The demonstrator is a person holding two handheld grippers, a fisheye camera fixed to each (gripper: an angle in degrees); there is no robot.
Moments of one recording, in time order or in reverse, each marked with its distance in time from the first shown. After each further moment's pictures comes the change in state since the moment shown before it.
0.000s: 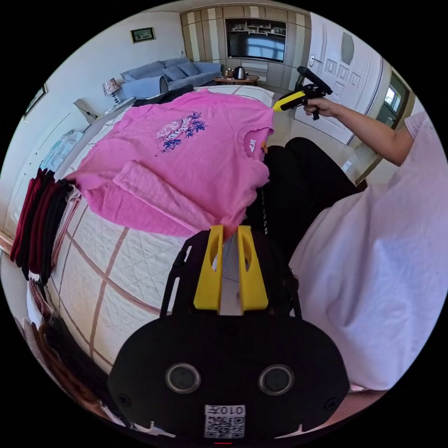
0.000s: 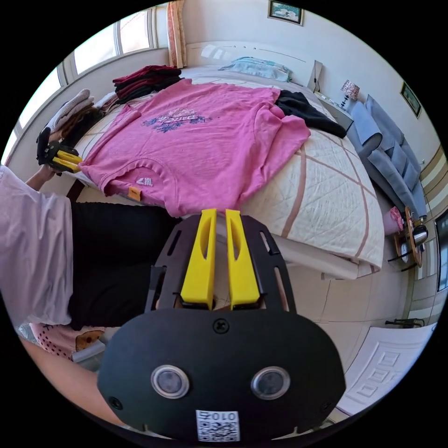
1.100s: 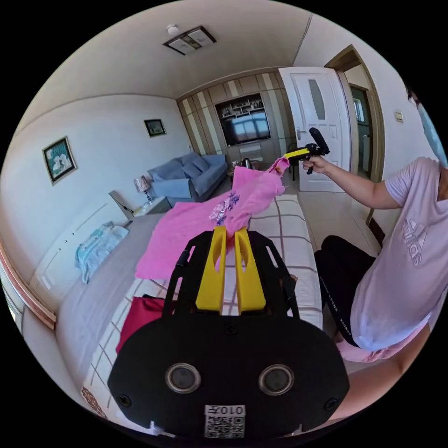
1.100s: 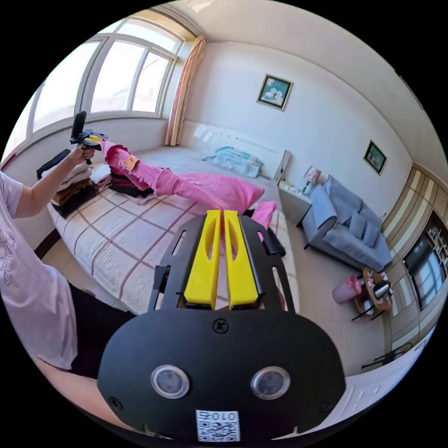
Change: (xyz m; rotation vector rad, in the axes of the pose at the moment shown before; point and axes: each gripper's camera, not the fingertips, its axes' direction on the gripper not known) left arm -0.185 -0.059 -0.279 0.522 -0.154 0.201; right arm -0.038 -0.104 -0.227 0.455 0.190 -0.076
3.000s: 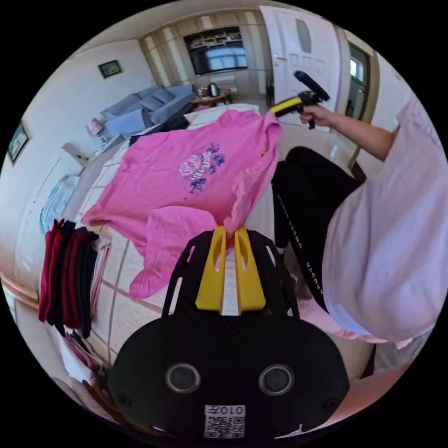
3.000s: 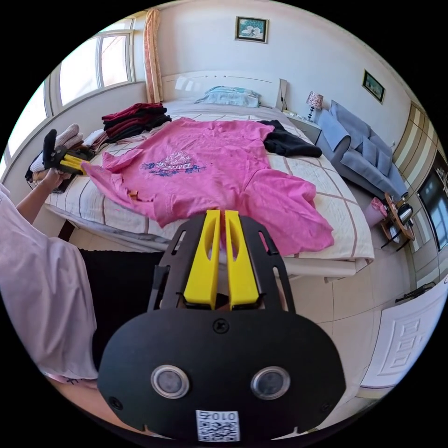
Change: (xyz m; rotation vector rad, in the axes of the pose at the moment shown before) left arm 0.213 0.086 0.108 -0.375 0.114 -0.015; right arm -0.074 0.209 0.049 -0.265 -0.042 0.212
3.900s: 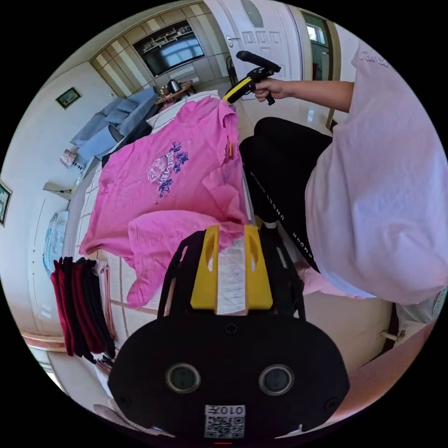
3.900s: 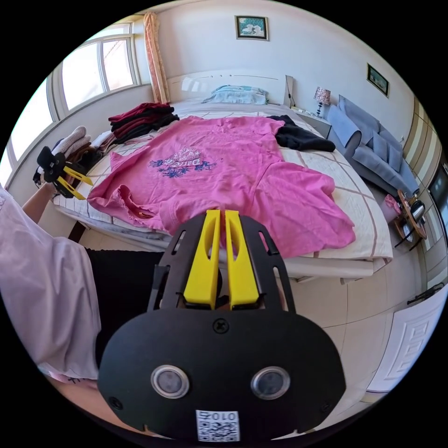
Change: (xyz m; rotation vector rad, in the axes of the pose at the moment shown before) left arm 0.026 -0.063 0.080 -0.131 0.028 0.324; right arm 0.065 -0.014 0.069 -0.017 -0.090 0.009
